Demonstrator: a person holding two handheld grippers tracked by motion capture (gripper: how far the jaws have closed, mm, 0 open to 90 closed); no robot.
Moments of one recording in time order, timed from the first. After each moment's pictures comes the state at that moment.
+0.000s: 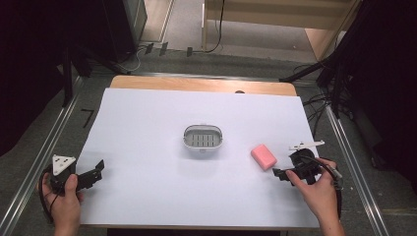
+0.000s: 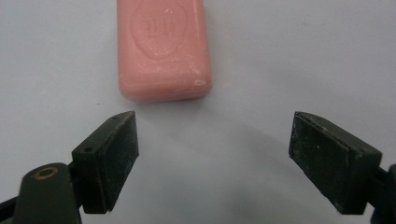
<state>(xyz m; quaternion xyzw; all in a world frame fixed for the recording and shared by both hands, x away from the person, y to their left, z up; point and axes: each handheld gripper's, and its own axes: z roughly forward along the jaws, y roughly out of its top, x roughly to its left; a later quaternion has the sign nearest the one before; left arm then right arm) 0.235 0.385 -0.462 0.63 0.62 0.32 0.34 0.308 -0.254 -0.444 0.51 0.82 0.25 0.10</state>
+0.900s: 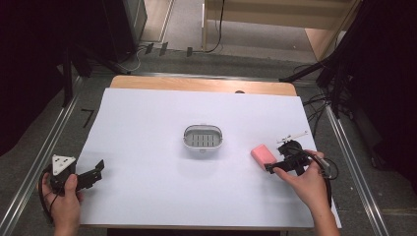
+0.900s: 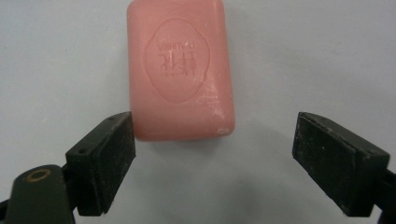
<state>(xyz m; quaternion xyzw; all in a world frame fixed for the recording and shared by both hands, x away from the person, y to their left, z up) 0.235 0.385 -0.462 0.63 0.62 0.32 0.34 0.333 -0.227 -0.443 0.51 0.83 0.21 0.09</state>
